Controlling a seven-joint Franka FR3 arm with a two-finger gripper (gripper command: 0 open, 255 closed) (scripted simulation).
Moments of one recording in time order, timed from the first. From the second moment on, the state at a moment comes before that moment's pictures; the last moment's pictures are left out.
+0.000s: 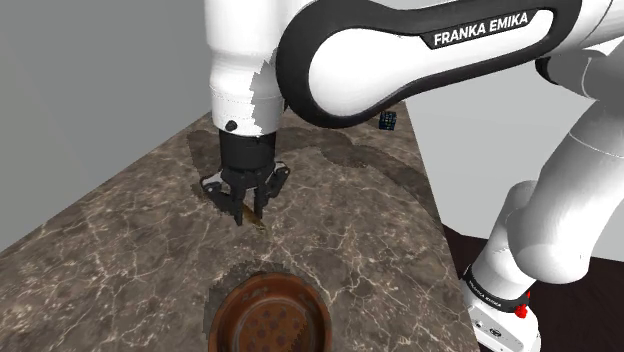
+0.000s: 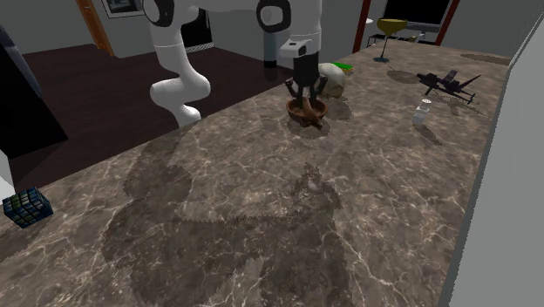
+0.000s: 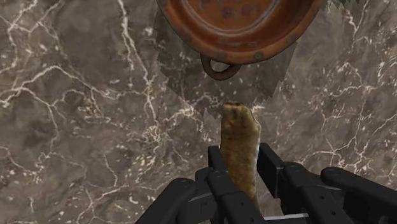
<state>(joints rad) 0.33 -0.03 0.59 -1.80 0.02 1.89 1.06</state>
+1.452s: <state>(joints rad) 0.46 -0.19 0.76 -2.02 0.11 1.99 1.33</state>
